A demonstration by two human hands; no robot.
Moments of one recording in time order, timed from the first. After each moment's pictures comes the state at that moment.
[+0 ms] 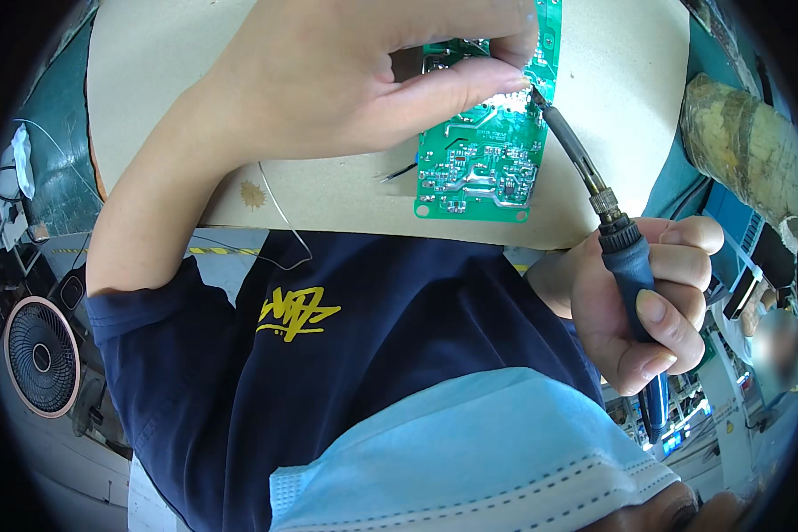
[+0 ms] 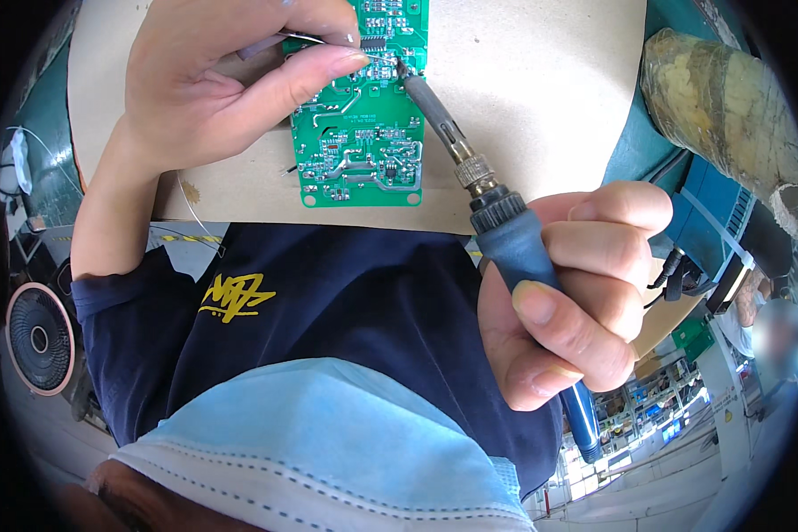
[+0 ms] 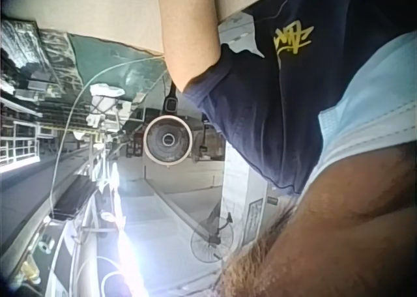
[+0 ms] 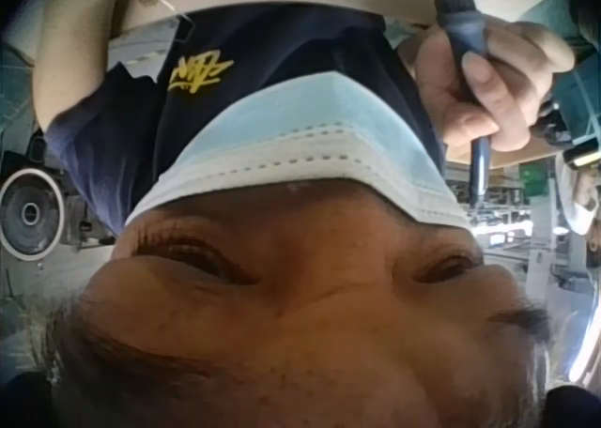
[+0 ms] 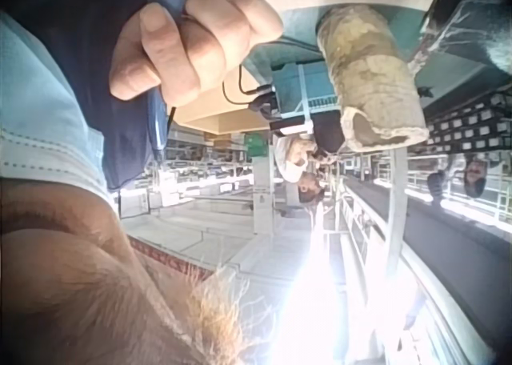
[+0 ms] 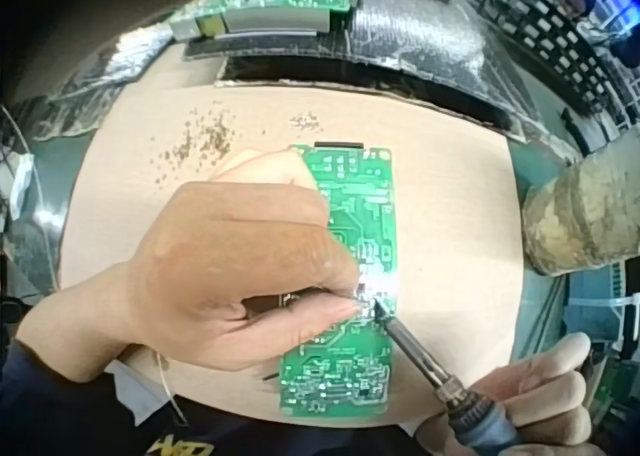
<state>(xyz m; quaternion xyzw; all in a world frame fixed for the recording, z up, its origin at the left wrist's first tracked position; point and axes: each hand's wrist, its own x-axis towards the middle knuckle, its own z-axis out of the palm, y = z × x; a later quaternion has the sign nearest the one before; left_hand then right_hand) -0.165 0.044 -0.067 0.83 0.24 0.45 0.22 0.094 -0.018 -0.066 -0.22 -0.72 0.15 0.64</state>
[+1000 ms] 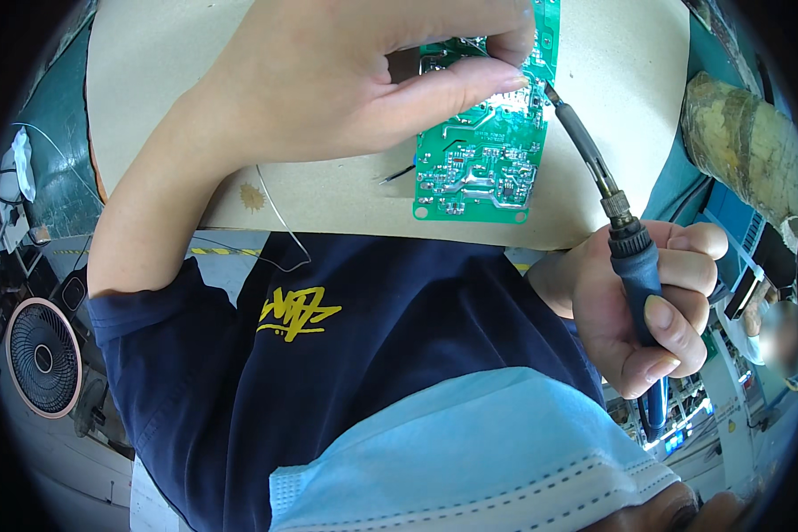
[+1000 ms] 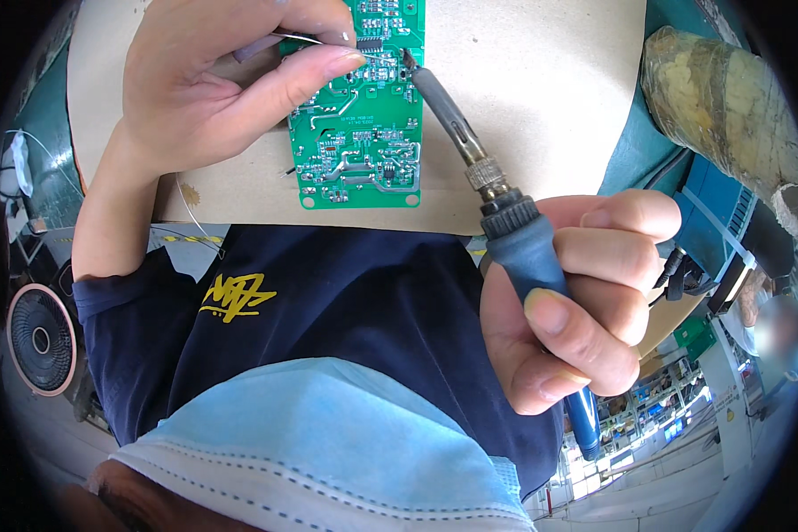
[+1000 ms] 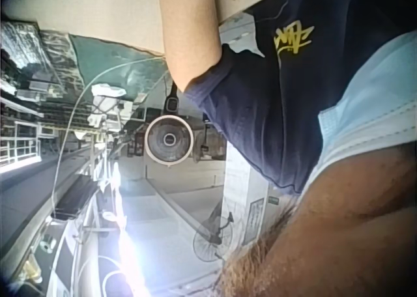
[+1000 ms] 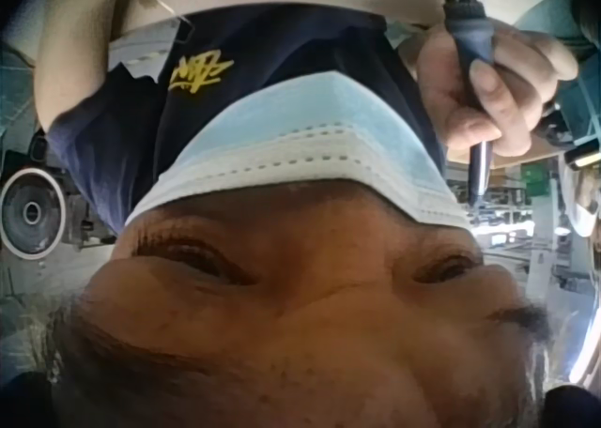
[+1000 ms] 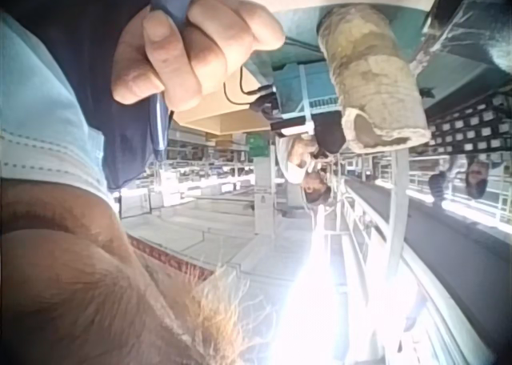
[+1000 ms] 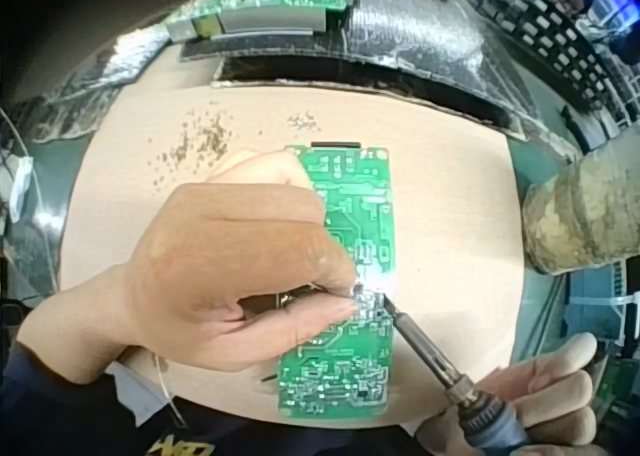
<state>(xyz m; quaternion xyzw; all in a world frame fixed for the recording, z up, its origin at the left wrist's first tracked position) -0.165 0.044 -0.069 0.82 0.25 0.45 0.24 0.090 -0.015 -0.063 -0.23 -0.70 0.13 0.66</state>
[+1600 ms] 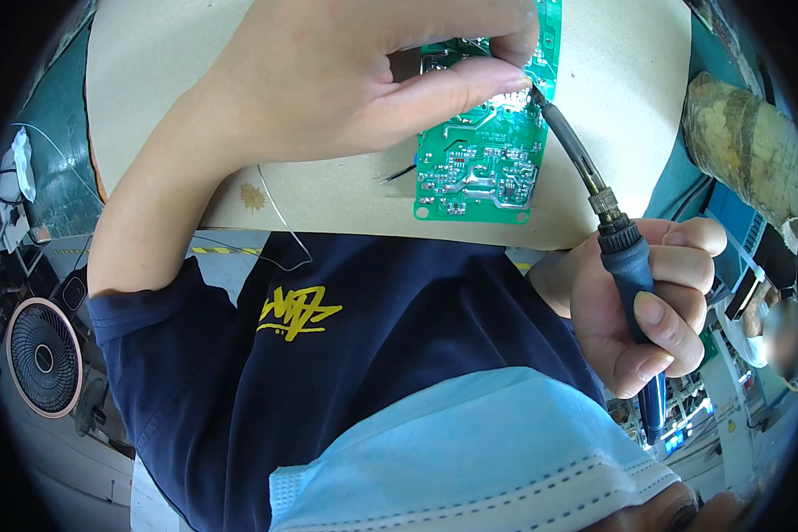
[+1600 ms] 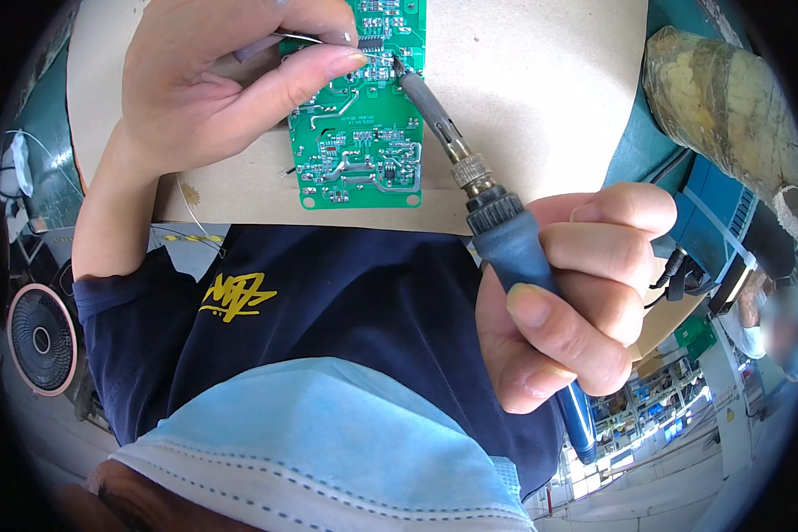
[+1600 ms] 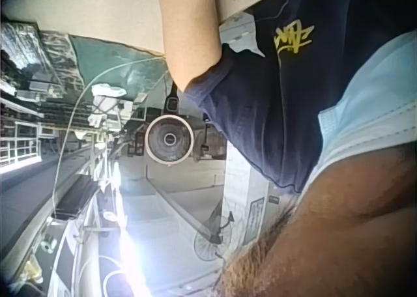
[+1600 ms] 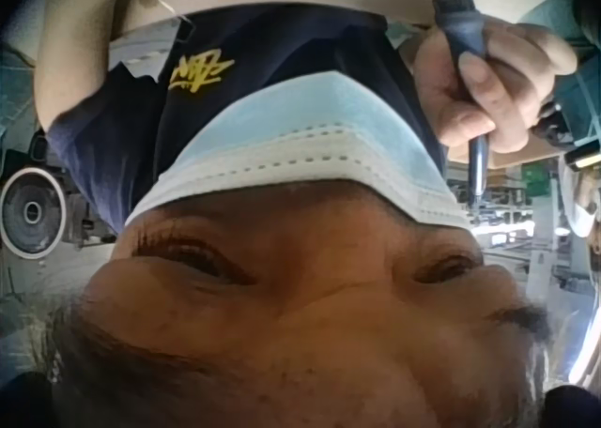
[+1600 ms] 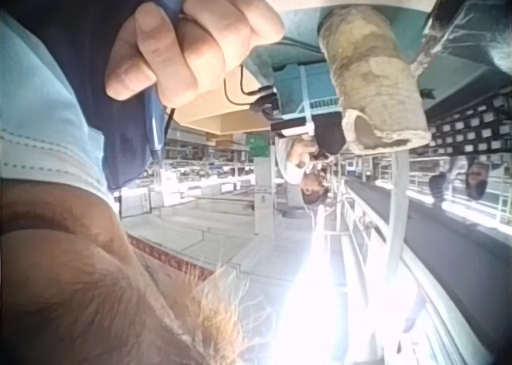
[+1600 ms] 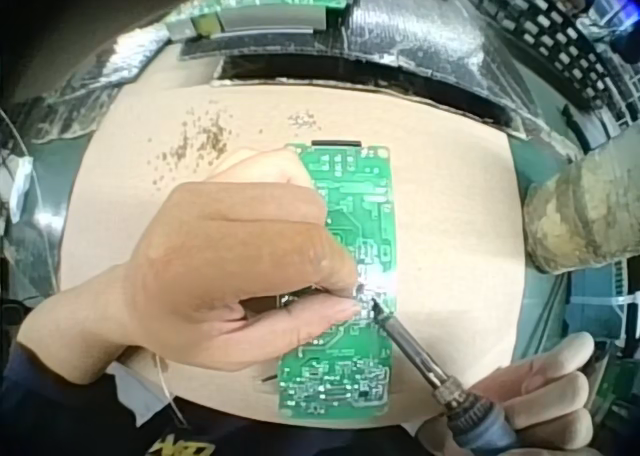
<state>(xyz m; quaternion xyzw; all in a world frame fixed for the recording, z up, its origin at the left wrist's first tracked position) -0.164 0.044 -0.069 0.82 0.25 0.45 0.25 0.083 -0.015 -0.066 -0.22 -0.68 0.13 0.68</state>
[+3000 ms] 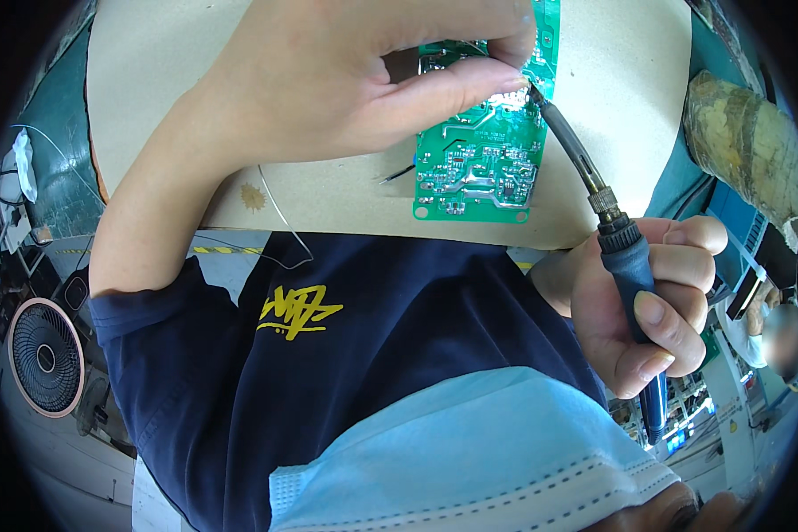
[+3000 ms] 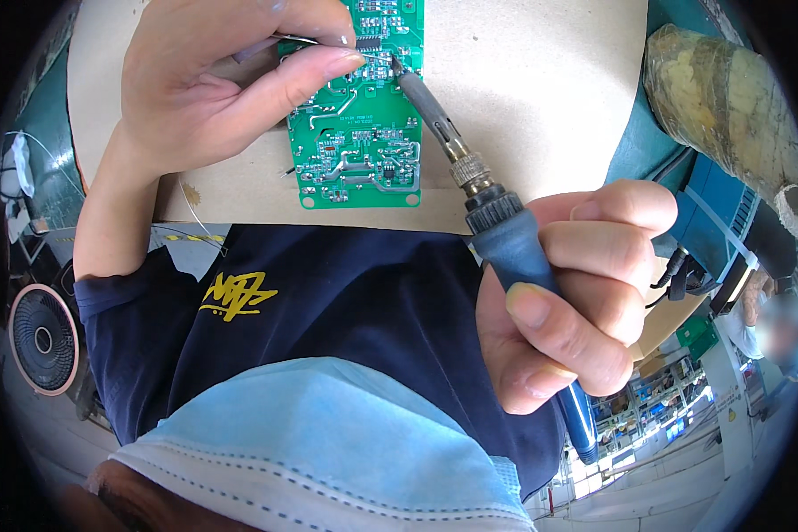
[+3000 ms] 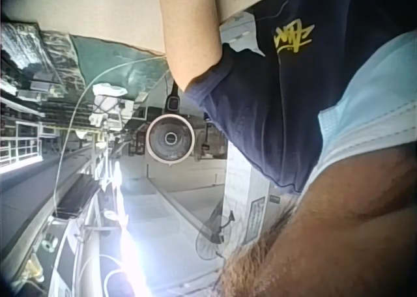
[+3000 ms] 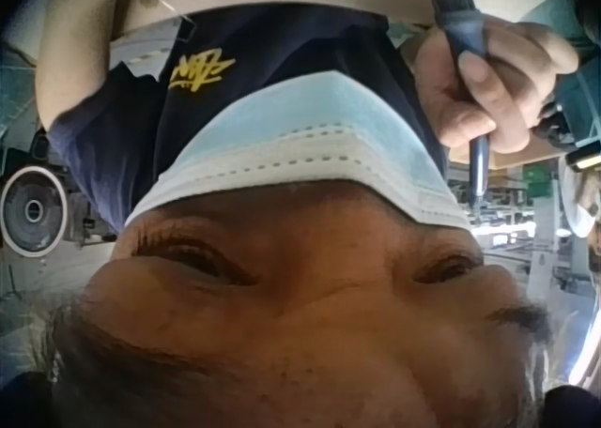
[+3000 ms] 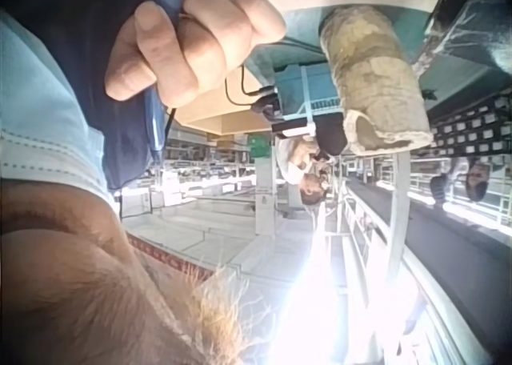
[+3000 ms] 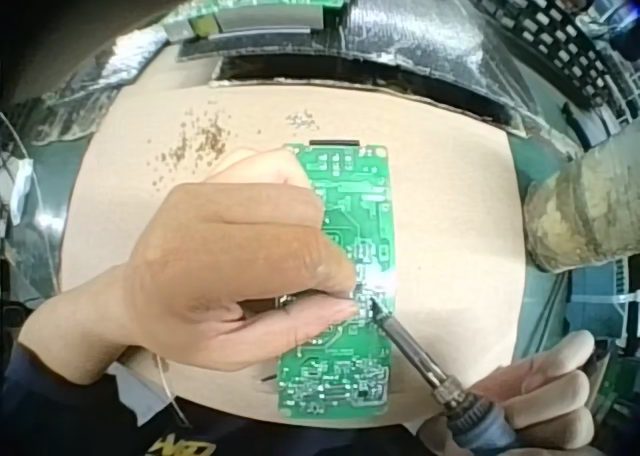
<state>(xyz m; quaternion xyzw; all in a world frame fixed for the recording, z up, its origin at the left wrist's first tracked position) -0.163 0.047 -0.068 0.82 0.25 0.45 0.24 0.085 -0.016 -0.065 -0.23 -0.69 0.14 0.67</state>
